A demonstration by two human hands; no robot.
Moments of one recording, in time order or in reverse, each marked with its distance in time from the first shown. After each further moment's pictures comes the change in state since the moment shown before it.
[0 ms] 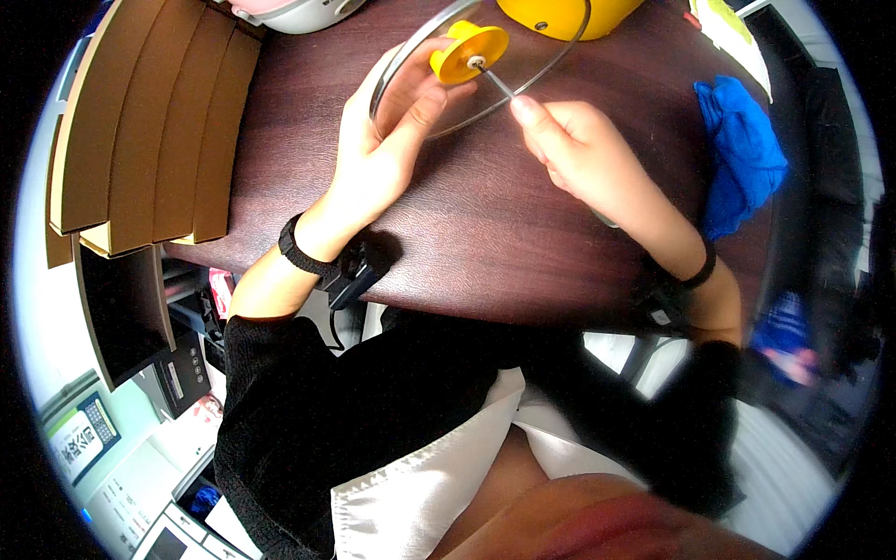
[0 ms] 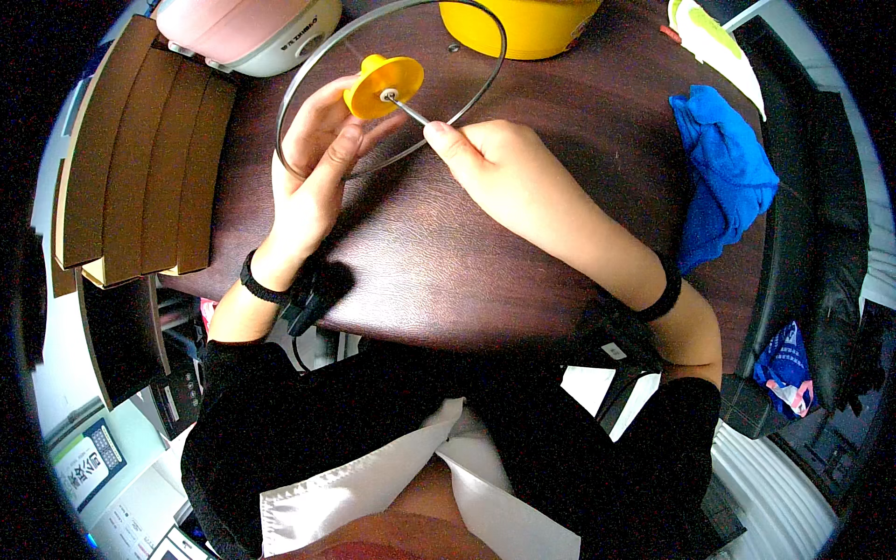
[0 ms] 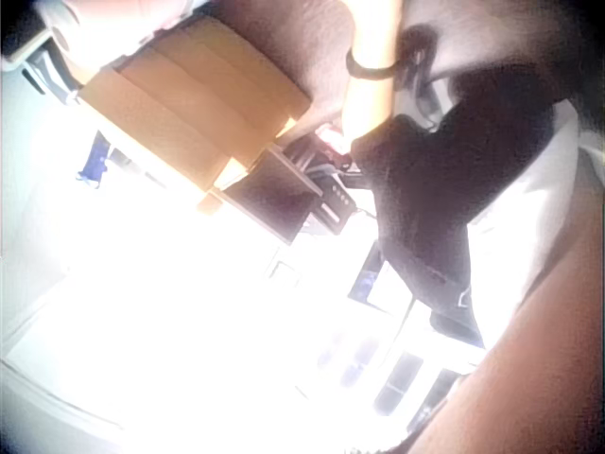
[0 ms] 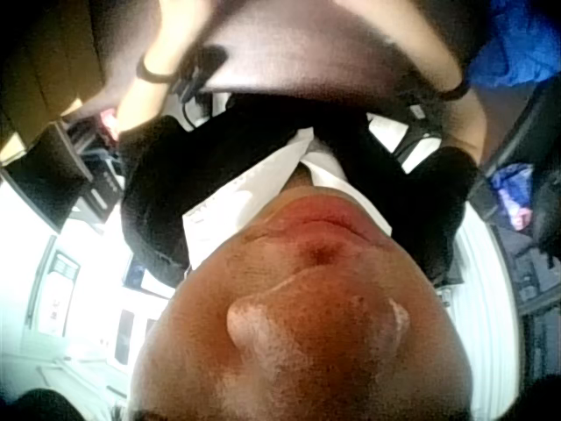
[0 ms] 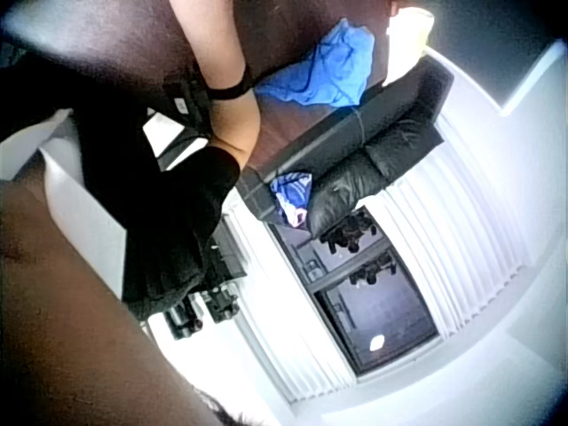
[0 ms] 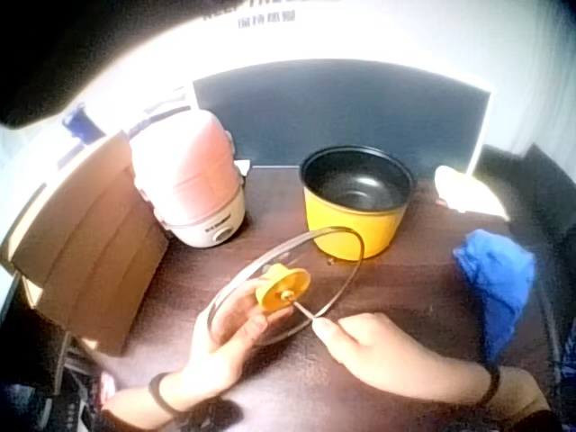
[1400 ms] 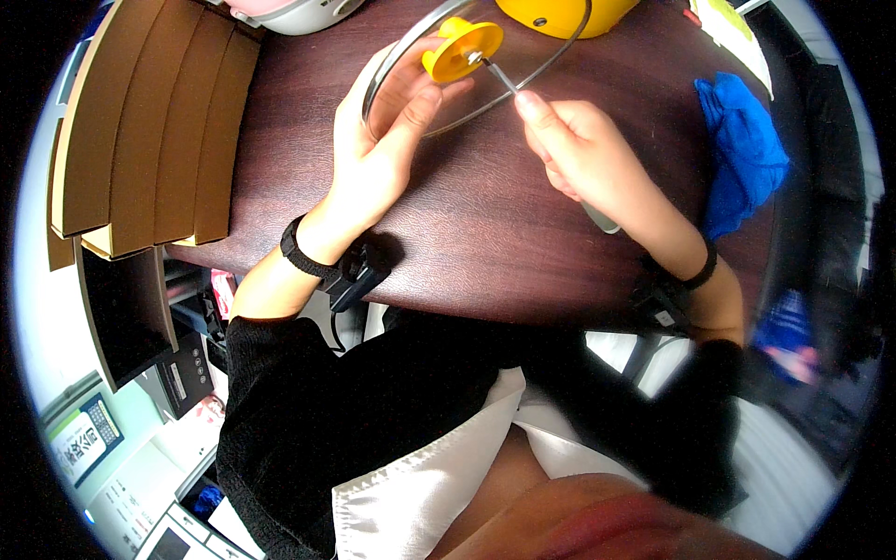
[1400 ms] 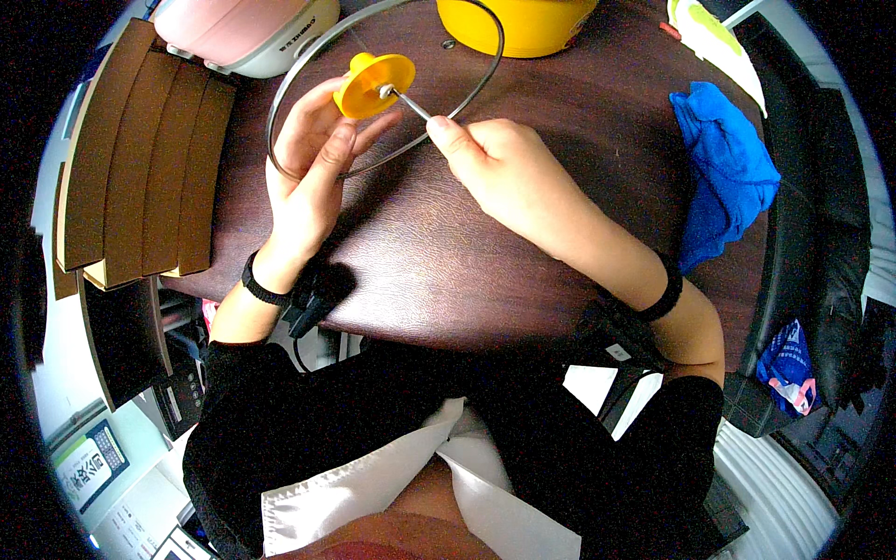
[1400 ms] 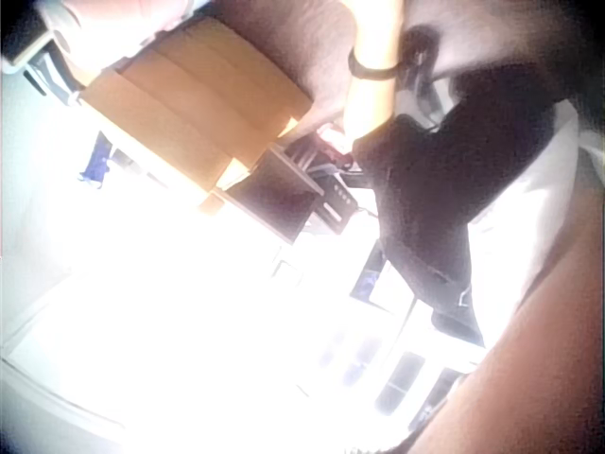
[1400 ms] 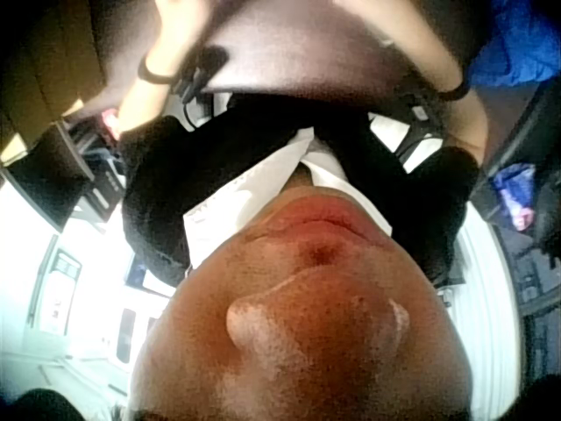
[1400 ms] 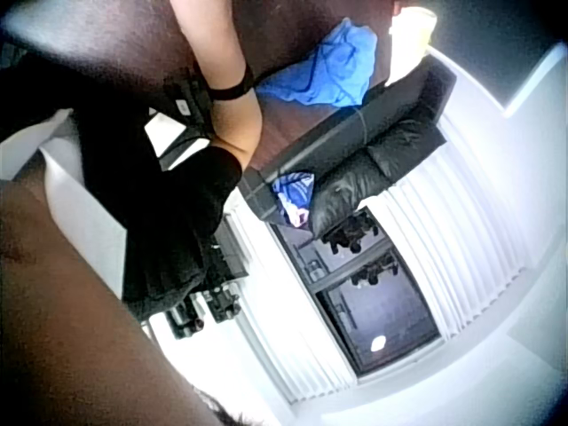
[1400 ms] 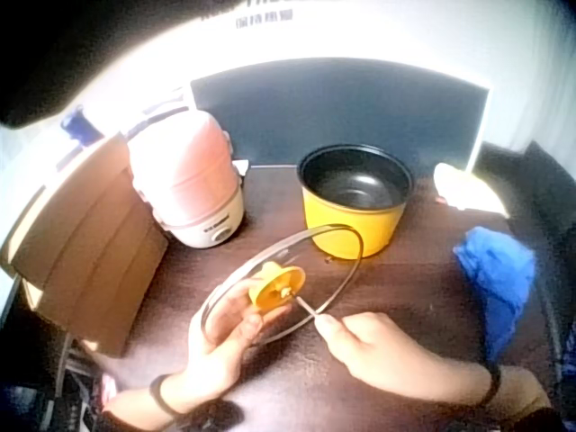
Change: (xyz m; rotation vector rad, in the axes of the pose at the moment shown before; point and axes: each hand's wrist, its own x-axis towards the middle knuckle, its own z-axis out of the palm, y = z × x) left_hand 0.000 0.002 0.002 -0.045 0.042 0.026; right_hand -0.002 0.000 0.001 0.088 0.022 0.008
